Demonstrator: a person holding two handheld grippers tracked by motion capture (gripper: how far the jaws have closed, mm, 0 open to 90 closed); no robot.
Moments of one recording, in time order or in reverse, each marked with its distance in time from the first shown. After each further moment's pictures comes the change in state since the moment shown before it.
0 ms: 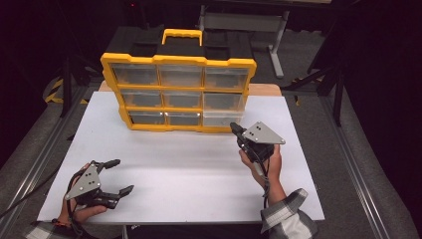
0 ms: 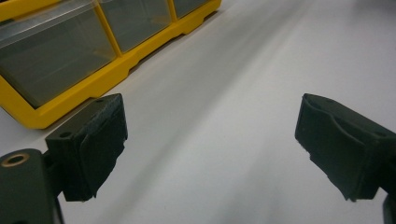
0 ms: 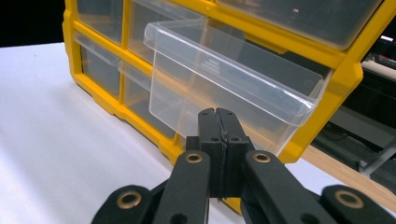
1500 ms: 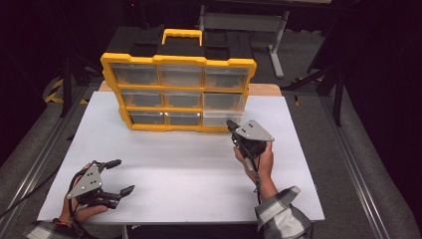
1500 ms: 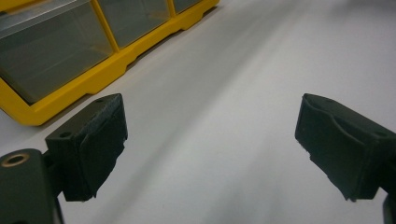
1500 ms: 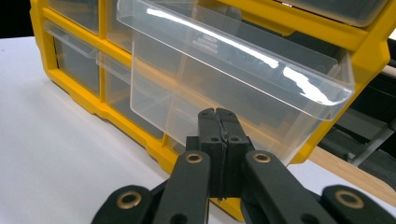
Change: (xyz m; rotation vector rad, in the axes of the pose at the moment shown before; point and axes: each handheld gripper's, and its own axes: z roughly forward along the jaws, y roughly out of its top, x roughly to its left) left arm 0.001 -0.001 0.003 0.015 -0.006 -0.006; right arm 0.003 -0.010 0.027 0.009 -0.056 0.010
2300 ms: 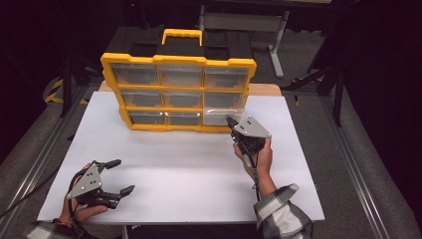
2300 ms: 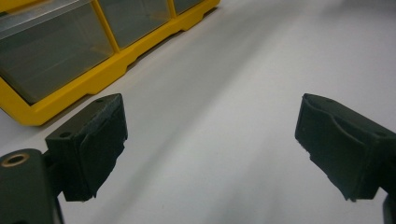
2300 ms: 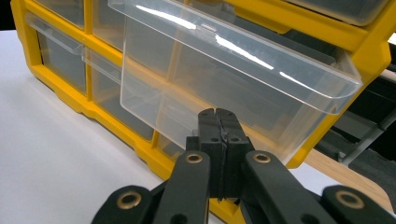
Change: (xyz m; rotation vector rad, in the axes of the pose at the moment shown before) left arm 0.000 0.000 0.000 -0.003 0.002 -0.003; right arm -0.003 0.001 0.010 0.011 -0.025 -0.018
